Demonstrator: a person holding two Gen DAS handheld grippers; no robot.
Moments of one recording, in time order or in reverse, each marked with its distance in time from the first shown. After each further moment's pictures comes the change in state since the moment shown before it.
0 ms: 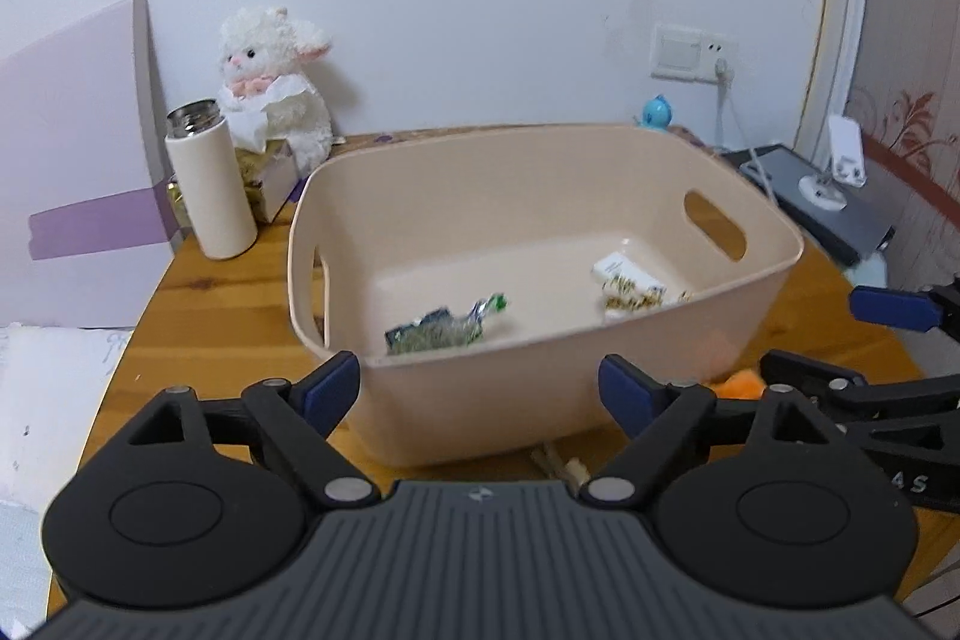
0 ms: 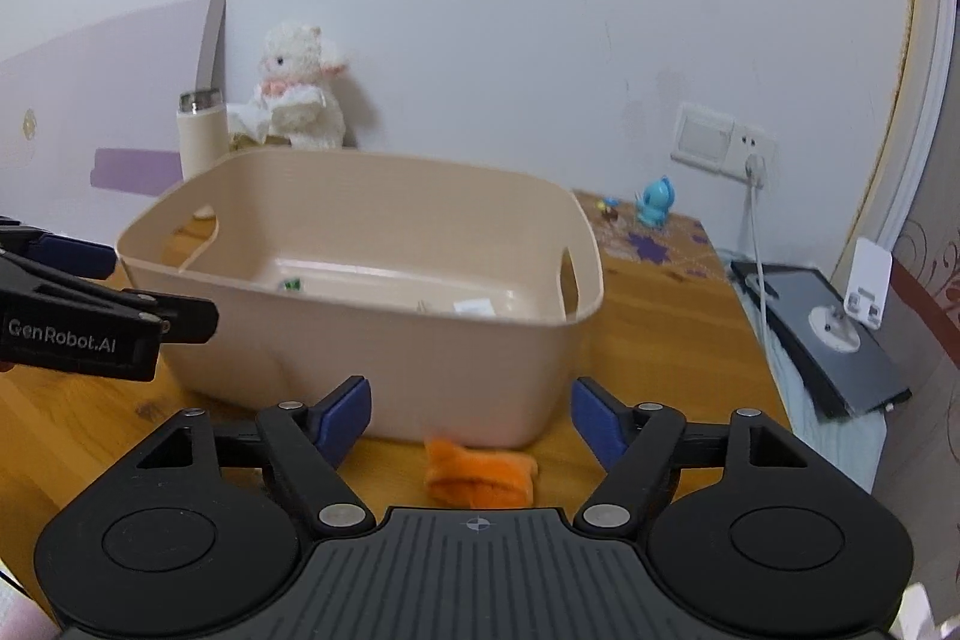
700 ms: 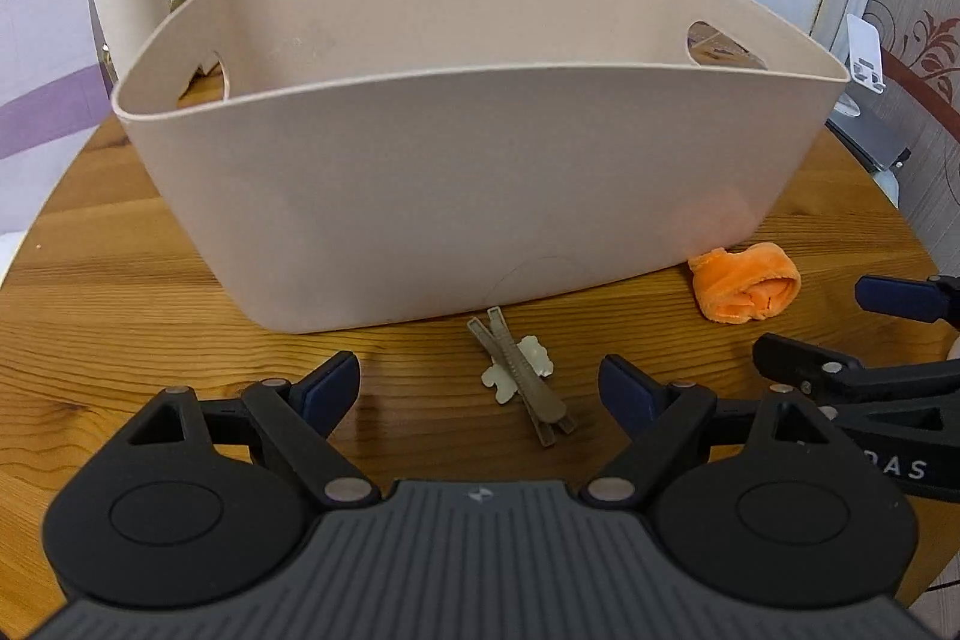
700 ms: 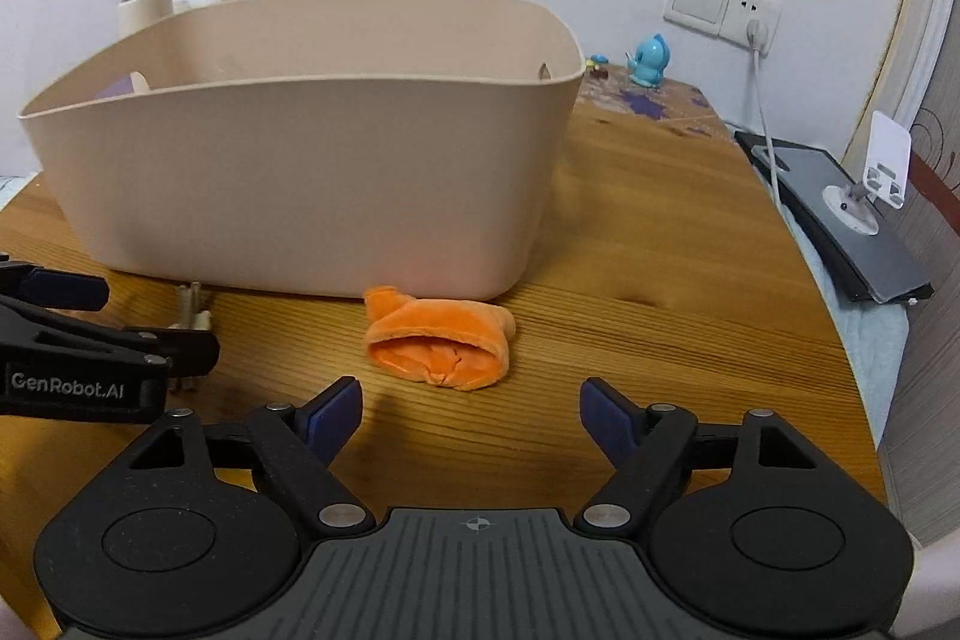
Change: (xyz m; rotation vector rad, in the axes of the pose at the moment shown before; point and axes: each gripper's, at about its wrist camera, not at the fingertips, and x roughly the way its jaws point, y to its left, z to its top) left arm 0.074 -0.027 -0.049 -0.038 0.212 -0.039; right arm 0.064 -0.018 -0.046 0.044 0.202 -0.008
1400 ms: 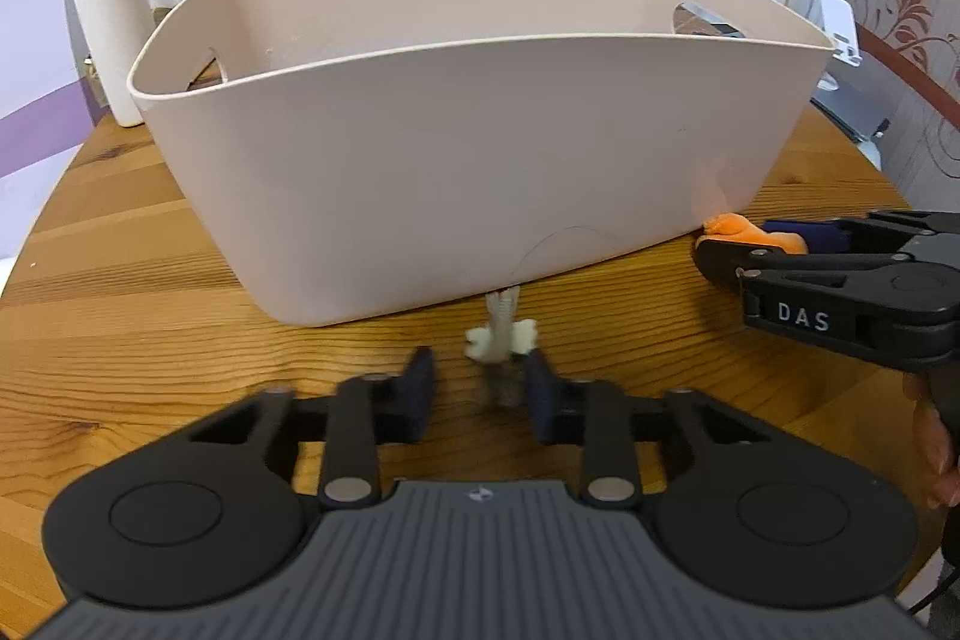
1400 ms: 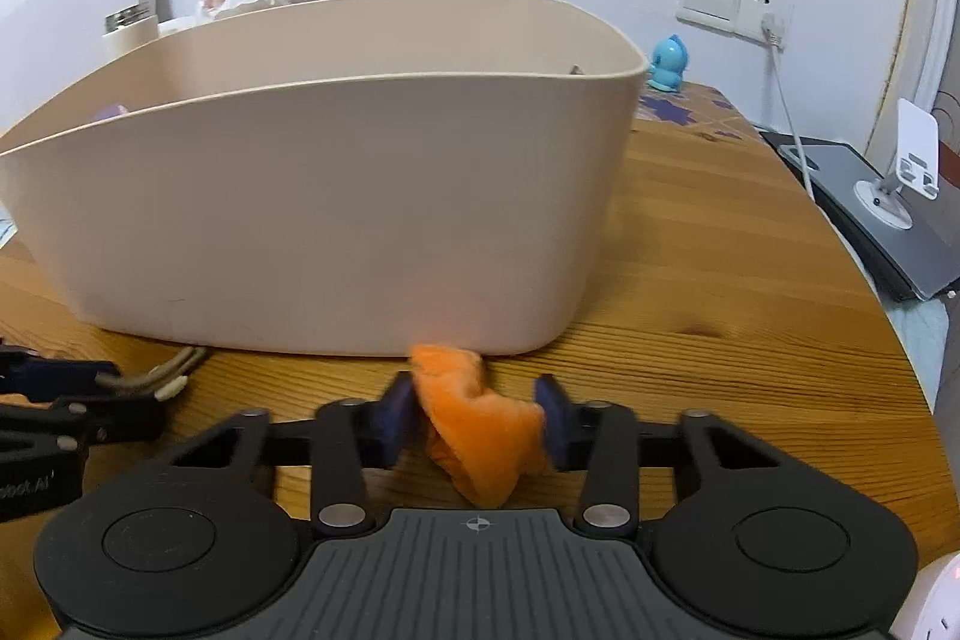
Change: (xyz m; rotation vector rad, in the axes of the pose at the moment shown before) left arm -0.004 0.018 -0.008 0.067 -0.003 -0.053; right arm 0.032 0.010 0.009 0.058 -0.051 0.041
